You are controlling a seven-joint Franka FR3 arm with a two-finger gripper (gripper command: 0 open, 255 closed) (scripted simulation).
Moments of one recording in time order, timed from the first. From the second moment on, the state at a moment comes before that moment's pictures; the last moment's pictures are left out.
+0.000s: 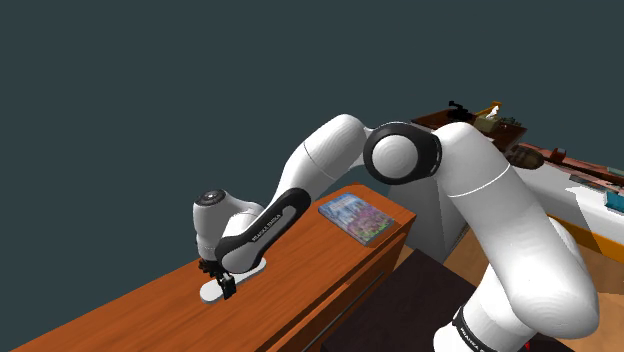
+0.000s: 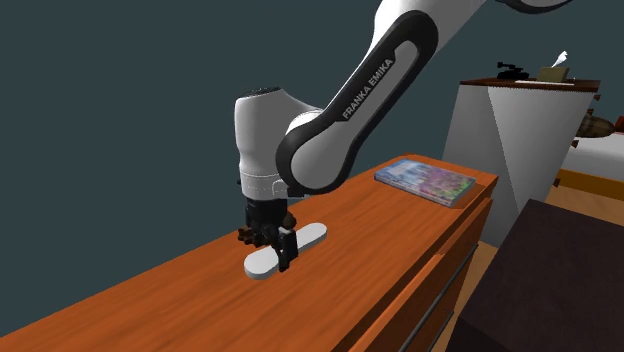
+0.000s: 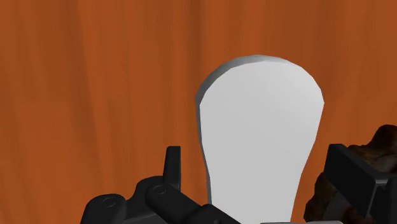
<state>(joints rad) 0.23 0.91 0.35 -1.63 -0.46 2.48 2.39</state>
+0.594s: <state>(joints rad) 0.23 0.91 0.35 -1.63 -0.46 2.48 2.39</state>
